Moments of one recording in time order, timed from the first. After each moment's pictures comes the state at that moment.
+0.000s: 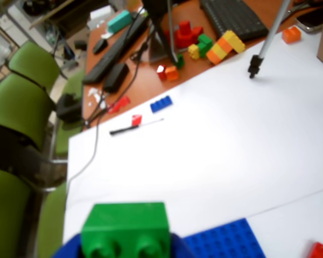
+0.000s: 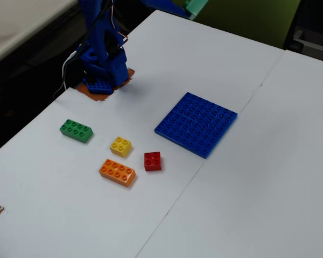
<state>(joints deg) -2.5 88.5 22.6 86.6 -62.3</state>
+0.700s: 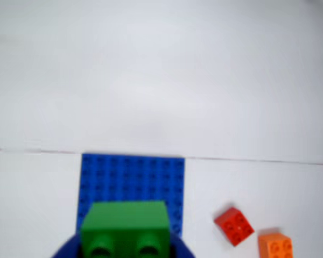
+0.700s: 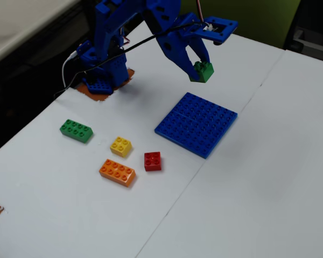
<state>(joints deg) 0.7 68.8 22.0 99.4 -95.1</state>
